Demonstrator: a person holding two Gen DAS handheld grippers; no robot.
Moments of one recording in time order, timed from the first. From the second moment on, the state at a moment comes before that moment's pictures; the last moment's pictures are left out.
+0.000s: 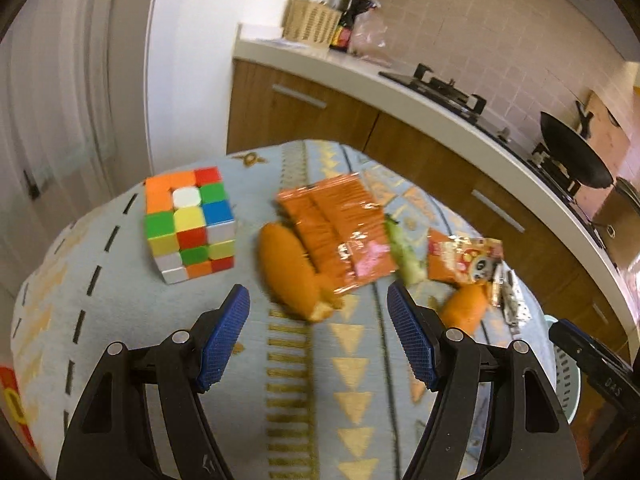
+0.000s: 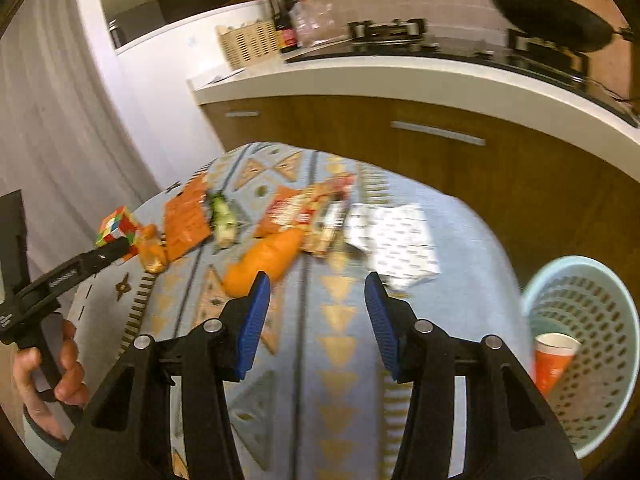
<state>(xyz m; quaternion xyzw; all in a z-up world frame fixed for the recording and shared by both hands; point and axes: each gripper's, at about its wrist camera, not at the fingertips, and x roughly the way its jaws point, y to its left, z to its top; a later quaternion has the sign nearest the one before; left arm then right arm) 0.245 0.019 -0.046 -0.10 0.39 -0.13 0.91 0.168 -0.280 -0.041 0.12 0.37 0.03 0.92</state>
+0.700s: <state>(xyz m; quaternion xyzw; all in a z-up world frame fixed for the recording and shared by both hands) 0.267 -0.010 -0.075 -0.03 0.38 -0.08 0.92 0.226 -0.240 -0.092 0.15 0.40 0.05 0.90</state>
